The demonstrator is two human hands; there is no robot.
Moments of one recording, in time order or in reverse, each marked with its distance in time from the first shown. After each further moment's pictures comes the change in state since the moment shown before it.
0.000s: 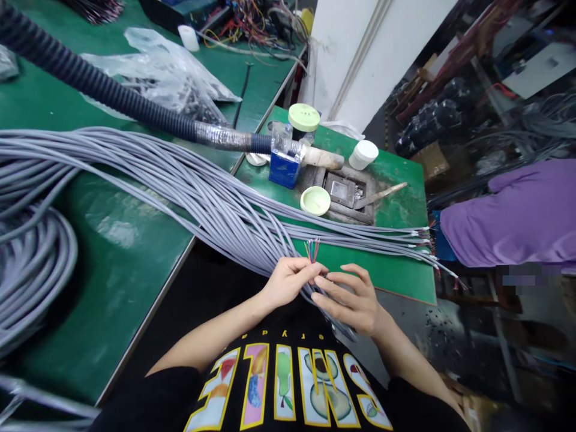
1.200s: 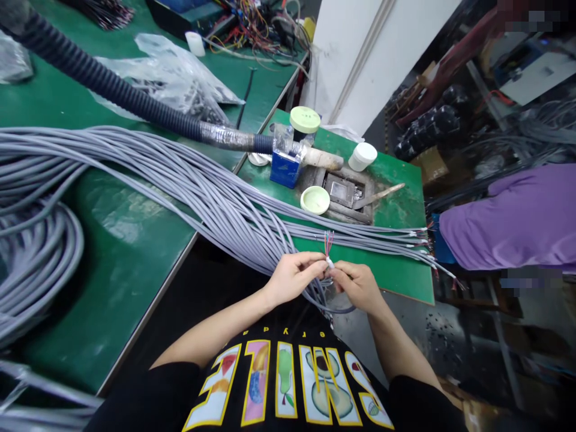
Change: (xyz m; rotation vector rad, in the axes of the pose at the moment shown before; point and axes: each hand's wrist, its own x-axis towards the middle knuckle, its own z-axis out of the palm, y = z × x) left_hand 0.004 -0.003 0.007 0.167 0.007 0.160; right_hand 0.003 0.012 0.007 0.673 -0.195 0.828
